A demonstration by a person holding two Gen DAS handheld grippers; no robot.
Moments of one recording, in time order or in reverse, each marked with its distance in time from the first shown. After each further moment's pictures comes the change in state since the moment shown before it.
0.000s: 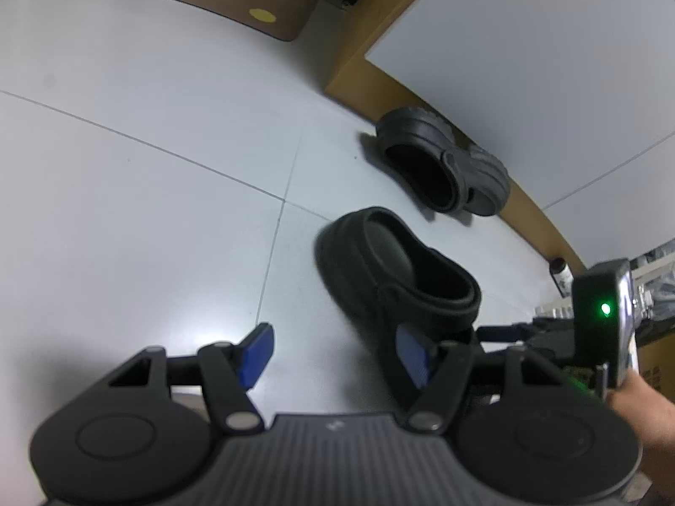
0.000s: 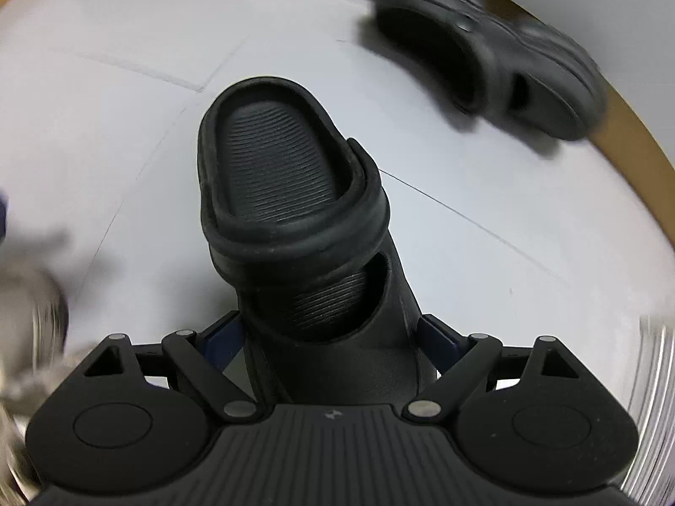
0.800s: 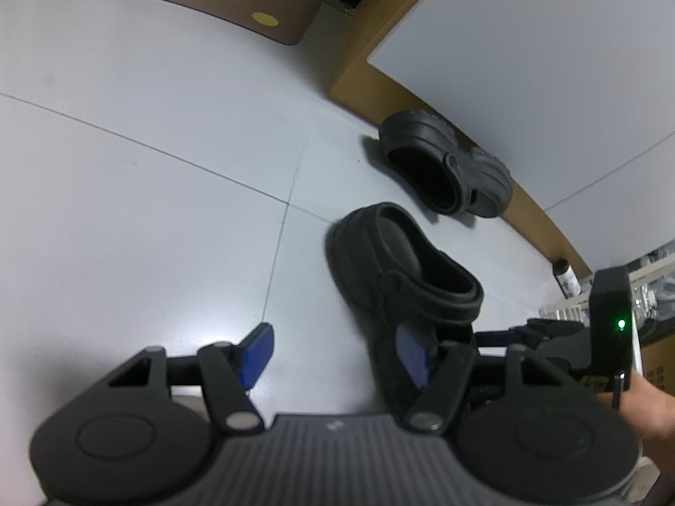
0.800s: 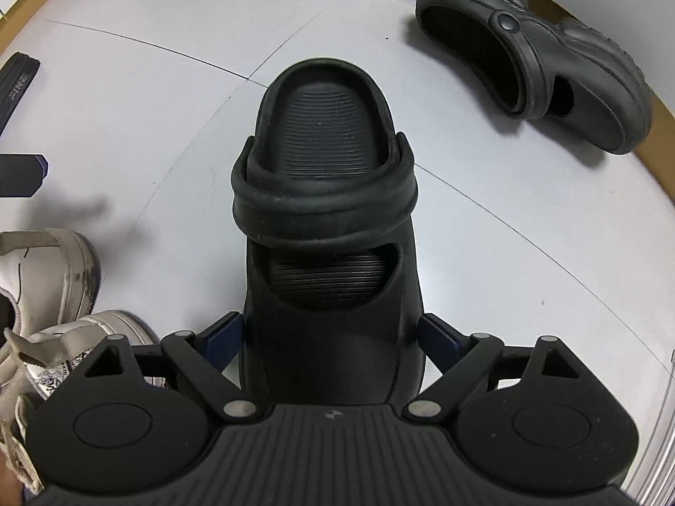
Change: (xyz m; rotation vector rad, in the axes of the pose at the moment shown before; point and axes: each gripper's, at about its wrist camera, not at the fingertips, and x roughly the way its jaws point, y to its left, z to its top) left arm -0.005 -0.003 0.001 0.005 -0.004 0.017; right arm -0.003 -0.011 -0.012 -0.123 -0.024 0.163
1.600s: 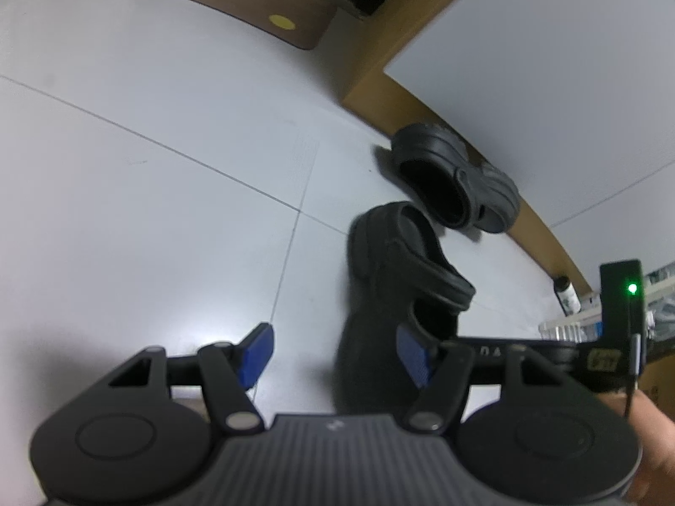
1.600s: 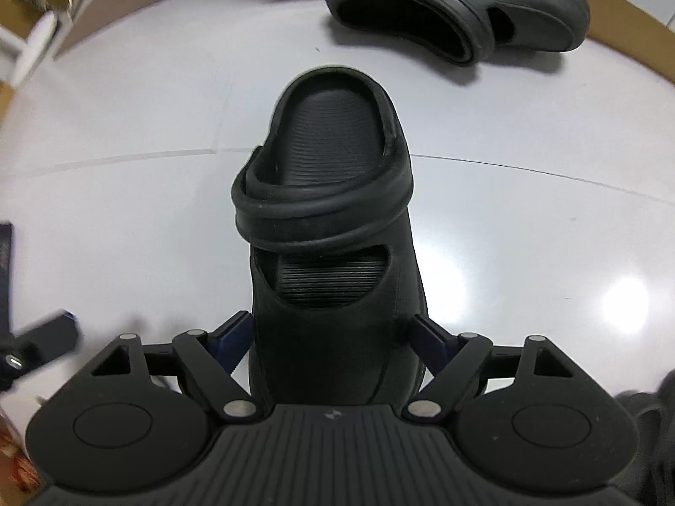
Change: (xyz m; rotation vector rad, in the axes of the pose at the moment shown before) left arm -0.003 0.014 0.002 -0.064 -0.021 -0.003; right arm -0.005 0.012 0.019 0.448 -0.031 0.083
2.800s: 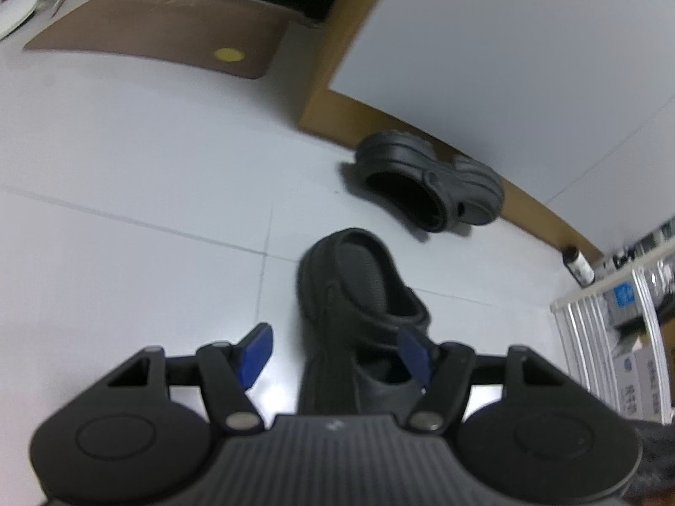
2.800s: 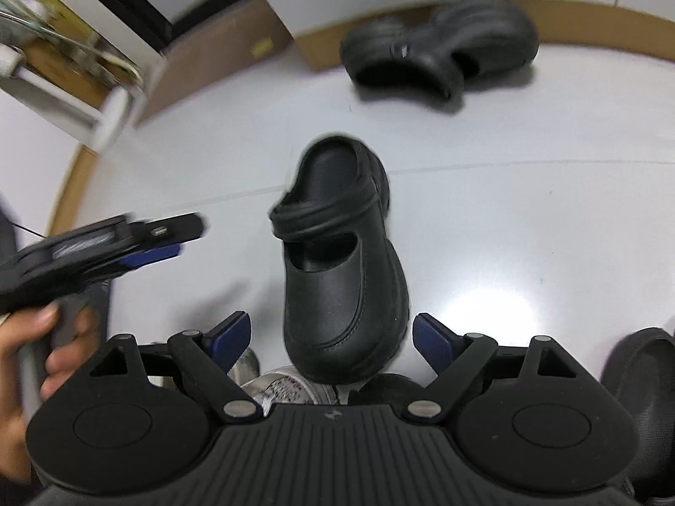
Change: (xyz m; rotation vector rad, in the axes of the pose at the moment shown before) left arm 0.004 -0.078 0.031 0.234 0.006 0.078; right arm -0.121 -0.047 -0.076 0.061 -0.214 0.273
